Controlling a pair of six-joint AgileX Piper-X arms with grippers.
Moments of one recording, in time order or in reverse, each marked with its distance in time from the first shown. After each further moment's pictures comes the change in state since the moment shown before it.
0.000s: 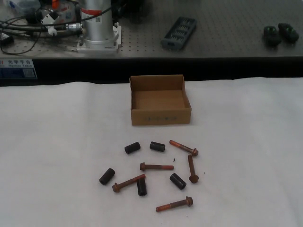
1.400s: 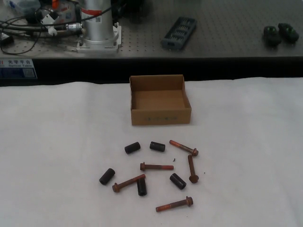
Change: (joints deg) left arm 0.0 0.0 0.0 0.0 0.0 0.0; right arm 0.0 0.0 0.0 0.0 0.0 0.0
